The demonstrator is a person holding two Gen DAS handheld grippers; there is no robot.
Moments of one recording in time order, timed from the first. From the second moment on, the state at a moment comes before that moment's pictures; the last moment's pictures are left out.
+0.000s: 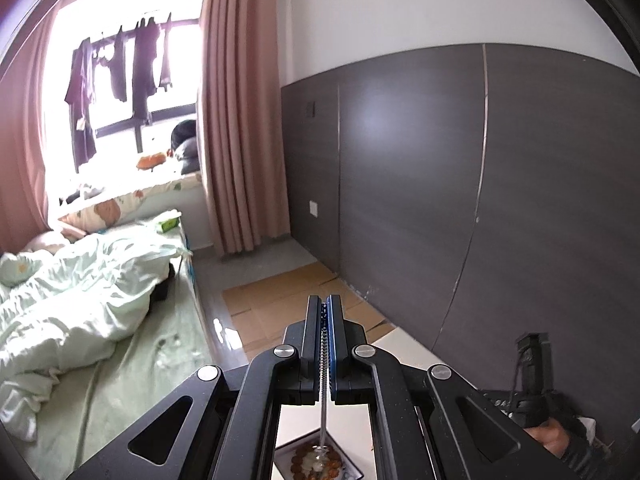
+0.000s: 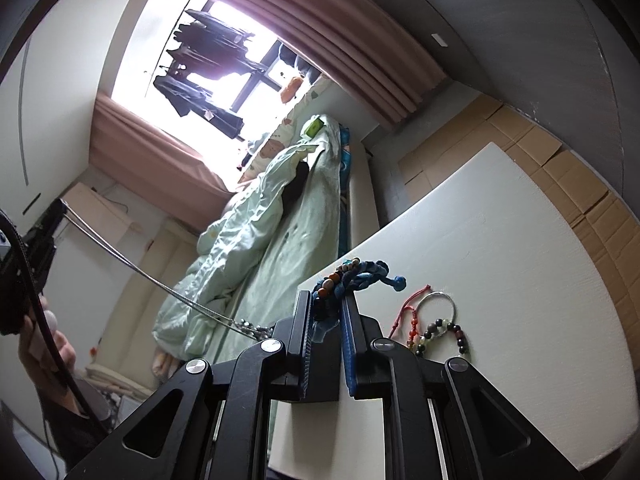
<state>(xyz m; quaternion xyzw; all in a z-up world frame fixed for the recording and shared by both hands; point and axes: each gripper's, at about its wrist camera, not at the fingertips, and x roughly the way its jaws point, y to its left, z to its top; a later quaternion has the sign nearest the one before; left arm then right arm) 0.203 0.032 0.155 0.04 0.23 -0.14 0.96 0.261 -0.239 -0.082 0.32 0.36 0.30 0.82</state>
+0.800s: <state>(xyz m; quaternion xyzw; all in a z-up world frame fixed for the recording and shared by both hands) 0.245 0.064 -0.058 -0.12 0.39 -0.09 0.91 0.271 -0.194 -0.075 0.27 0.38 0.34 0.82</state>
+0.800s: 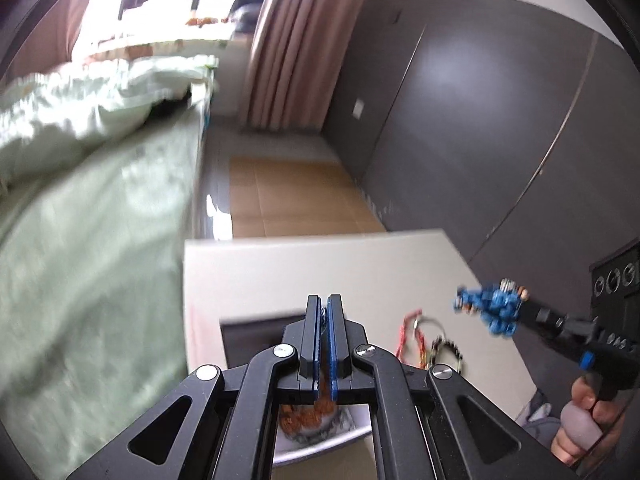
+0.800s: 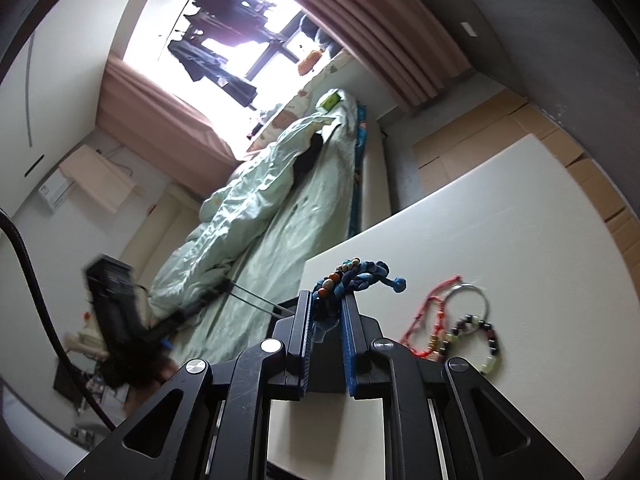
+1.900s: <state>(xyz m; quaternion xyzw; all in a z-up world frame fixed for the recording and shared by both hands) 0.204 0.089 -0.047 -0.15 0.33 -0.07 0.93 0.266 -0.135 -0.079 0.23 0.40 0.34 0.82</state>
